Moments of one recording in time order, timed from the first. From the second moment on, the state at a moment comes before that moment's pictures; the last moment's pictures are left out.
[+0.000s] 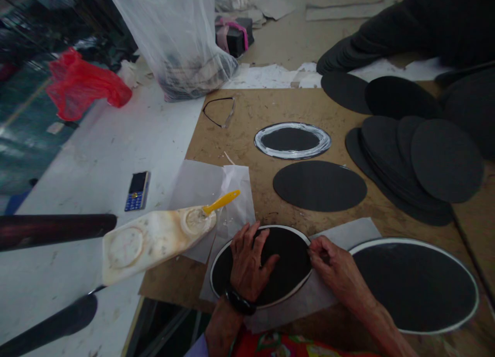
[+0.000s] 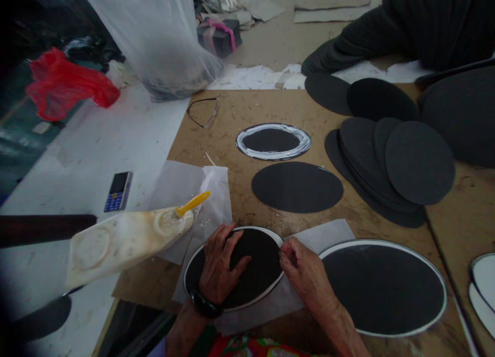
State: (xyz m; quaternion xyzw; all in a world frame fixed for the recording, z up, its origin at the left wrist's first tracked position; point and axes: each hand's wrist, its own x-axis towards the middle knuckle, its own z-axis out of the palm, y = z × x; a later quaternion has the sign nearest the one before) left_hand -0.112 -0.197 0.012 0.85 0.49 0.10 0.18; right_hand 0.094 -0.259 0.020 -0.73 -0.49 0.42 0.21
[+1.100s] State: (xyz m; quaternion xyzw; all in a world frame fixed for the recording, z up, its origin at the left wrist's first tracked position) left_hand -0.105 -0.198 0.000 0.86 0.47 0.06 0.17; right_hand 0.098 -0.250 0.025 -0.74 -0.46 0.48 0.14
